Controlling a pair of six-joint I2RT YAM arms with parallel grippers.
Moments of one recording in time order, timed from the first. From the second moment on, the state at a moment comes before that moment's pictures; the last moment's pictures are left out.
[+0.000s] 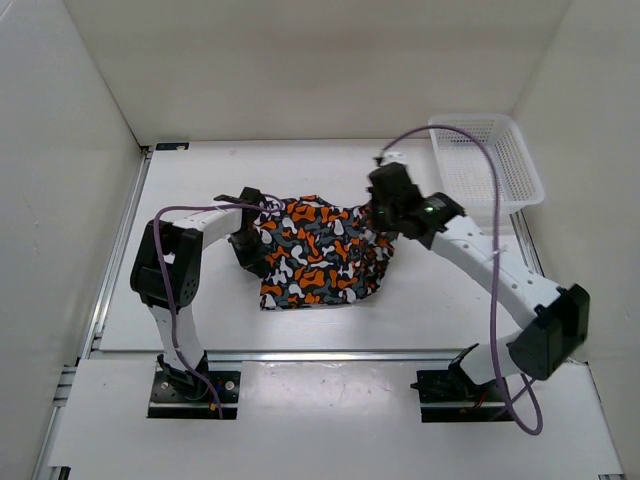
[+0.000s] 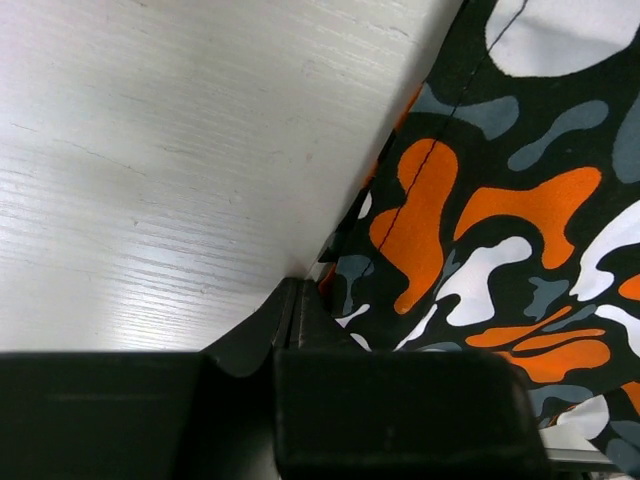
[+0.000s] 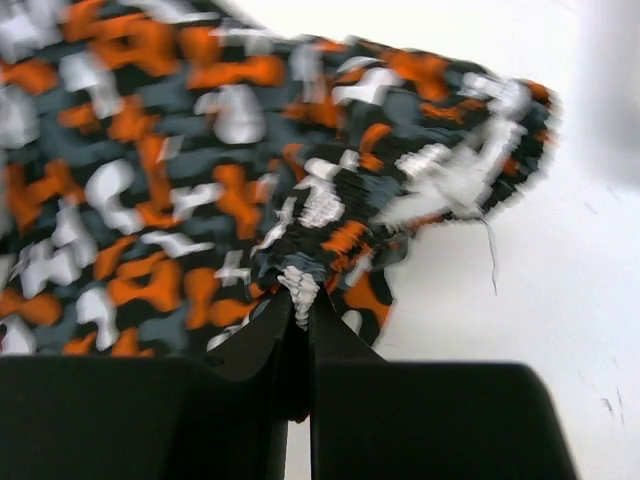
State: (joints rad) left arm -0.32 1.88 1.22 -0.83 0.03 -0.72; right arm 0.66 1.40 1.33 -0.73 0.32 0.40
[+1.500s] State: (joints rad) left arm -0.34 1.63 1.40 -1.01 -0.07 -0.58; right arm 0.67 1.38 1.23 -0.64 0.14 0.45
